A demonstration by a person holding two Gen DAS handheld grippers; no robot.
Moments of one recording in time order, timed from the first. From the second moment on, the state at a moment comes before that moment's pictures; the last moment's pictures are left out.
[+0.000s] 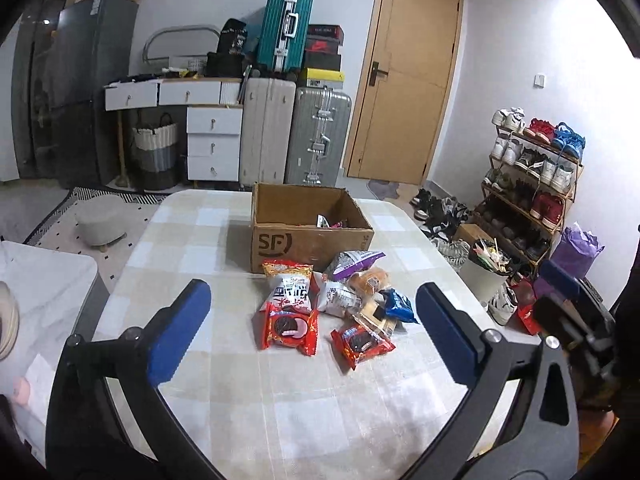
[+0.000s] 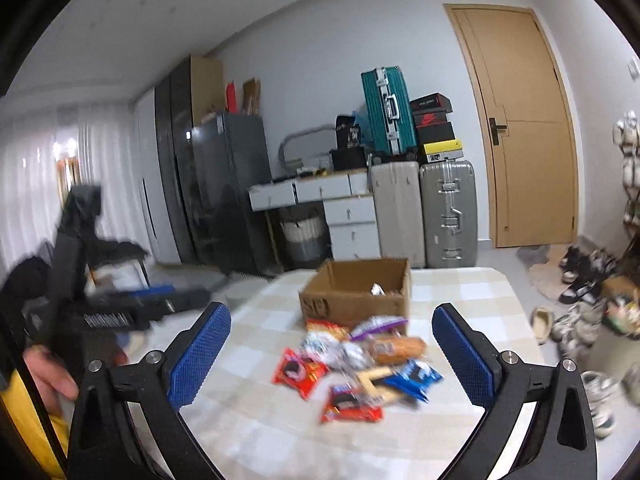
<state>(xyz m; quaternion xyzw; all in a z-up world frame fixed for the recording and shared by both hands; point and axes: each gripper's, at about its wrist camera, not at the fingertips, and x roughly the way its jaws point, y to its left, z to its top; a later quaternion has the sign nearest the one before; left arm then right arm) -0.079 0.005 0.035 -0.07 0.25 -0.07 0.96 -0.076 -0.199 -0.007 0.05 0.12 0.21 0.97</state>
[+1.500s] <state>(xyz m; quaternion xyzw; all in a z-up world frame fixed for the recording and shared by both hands) 0.133 0.010 -0.158 -0.07 0.46 -0.05 0.88 0.056 -0.167 -0.163 0.11 0.34 0.23 0.90</state>
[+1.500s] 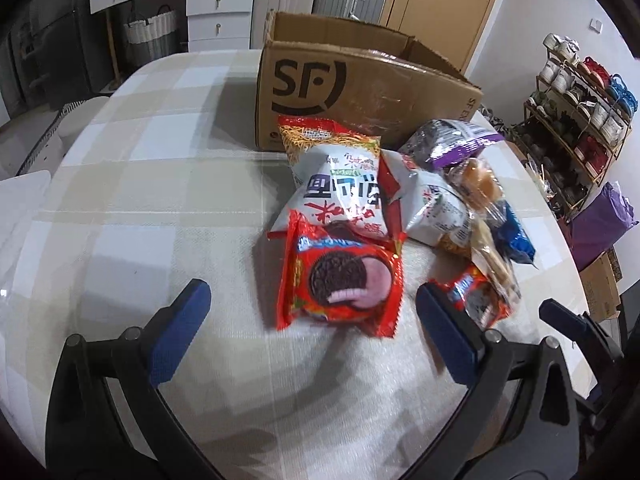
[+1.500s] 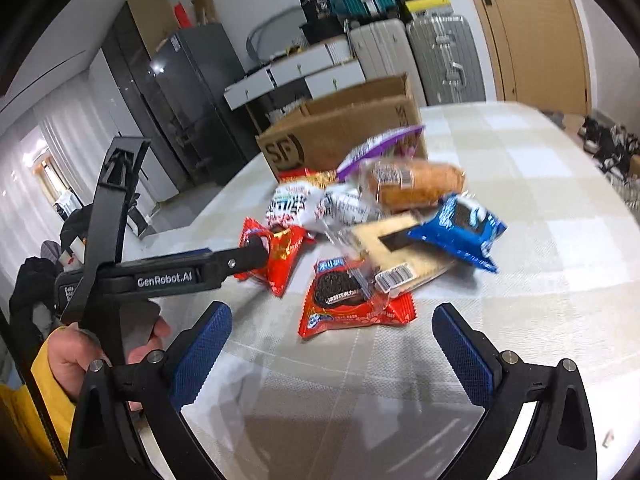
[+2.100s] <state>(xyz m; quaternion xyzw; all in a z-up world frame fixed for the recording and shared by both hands) 0.174 0.011 -0.183 -0.08 0.48 -0.10 0.87 0.086 -0.164 -0.179 0.13 0.40 0.21 0.88</state>
